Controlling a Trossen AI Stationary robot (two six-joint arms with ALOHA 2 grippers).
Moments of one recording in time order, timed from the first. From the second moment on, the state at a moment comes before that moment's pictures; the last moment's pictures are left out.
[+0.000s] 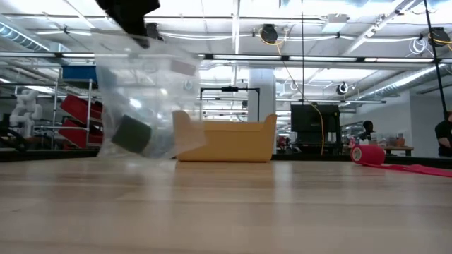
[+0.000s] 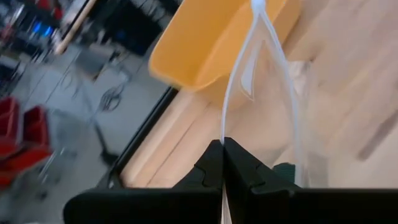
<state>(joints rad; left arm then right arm) -0.37 1.61 1.41 -1.53 -0.92 -1.06 0.89 1.62 1.66 -0.86 1.02 0.02</state>
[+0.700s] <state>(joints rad) -0.38 1.60 1.41 -1.57 -0.82 -1.14 0.90 1.62 1.66 -0.87 1.03 0.01</state>
